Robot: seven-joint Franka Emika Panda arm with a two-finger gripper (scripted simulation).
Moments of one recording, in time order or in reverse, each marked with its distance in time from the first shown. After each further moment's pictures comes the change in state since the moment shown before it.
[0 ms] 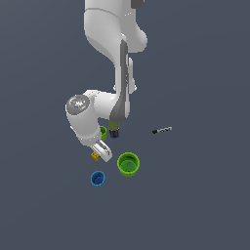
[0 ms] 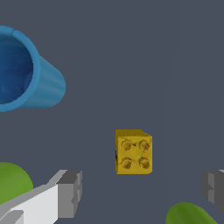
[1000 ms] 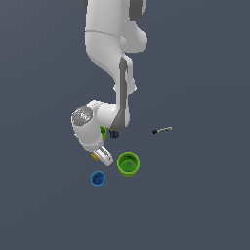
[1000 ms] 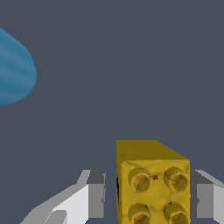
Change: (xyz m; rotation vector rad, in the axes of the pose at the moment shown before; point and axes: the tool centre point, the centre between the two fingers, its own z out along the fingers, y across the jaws) arm 0.000 0.001 0.051 0.000 0.000 0.005
